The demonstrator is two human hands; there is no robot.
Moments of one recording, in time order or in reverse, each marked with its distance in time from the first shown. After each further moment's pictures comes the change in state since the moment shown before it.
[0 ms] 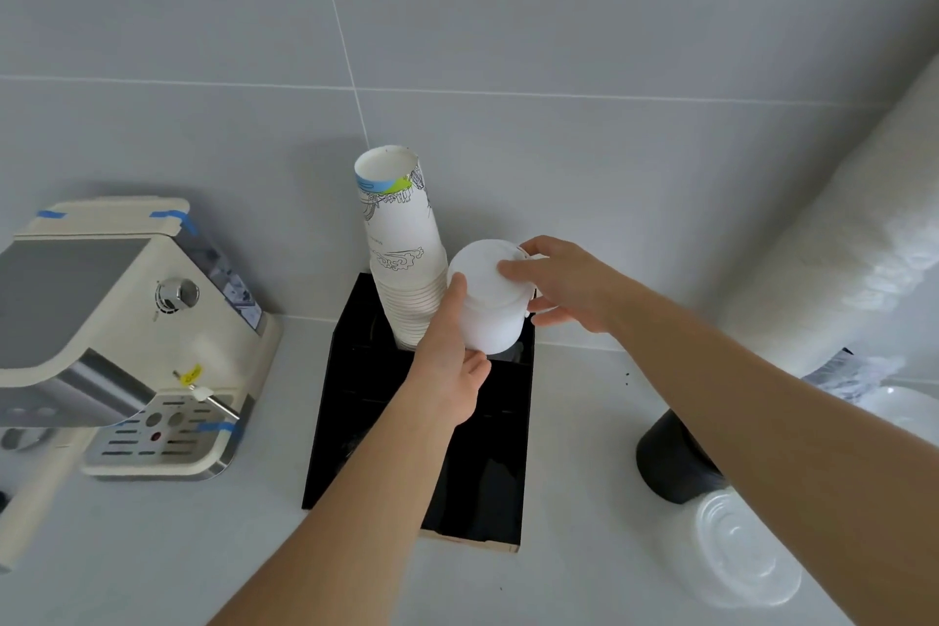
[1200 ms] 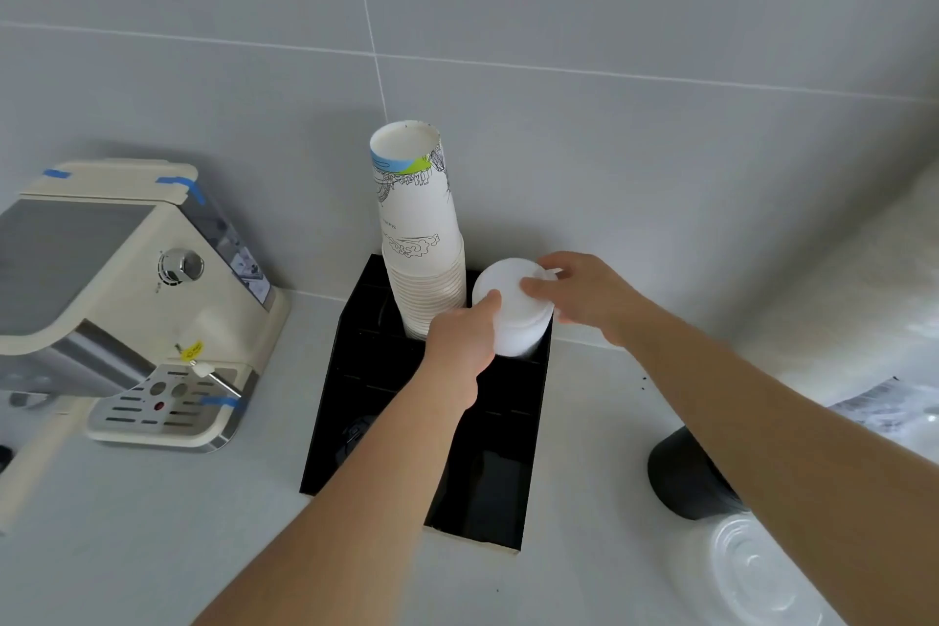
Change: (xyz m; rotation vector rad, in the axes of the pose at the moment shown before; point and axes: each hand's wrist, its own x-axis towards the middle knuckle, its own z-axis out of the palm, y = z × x) left_hand 0.052 -0.008 -0.006 0.298 0.170 0.099; right_hand 0.038 0.035 0.000 -0.130 0.054 -0.099
